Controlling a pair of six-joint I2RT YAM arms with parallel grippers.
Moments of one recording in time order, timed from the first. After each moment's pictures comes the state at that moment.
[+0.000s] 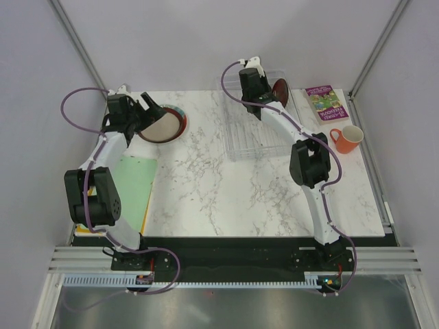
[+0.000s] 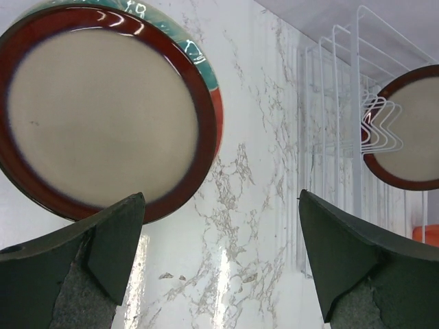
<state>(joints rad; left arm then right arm) 0.09 1.67 1.24 -0.08 0.29 -0.52 0.44 2.36 2.20 -0.26 0.81 -0.17</state>
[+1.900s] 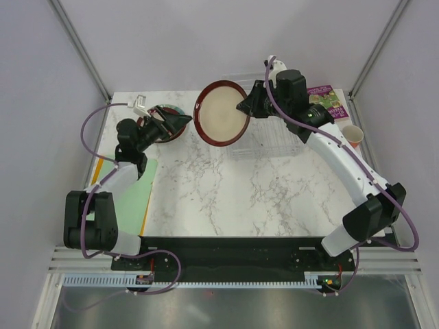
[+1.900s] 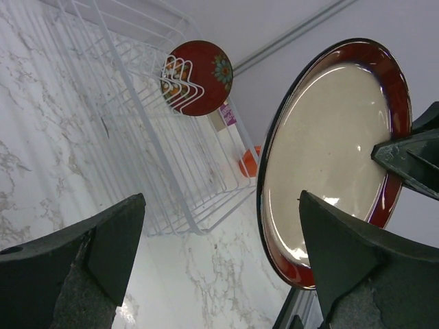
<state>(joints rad) -0.05 1.43 0.80 0.64 0.64 -0.90 0.48 1.57 1.67 -0.45 -0.17 0.47</state>
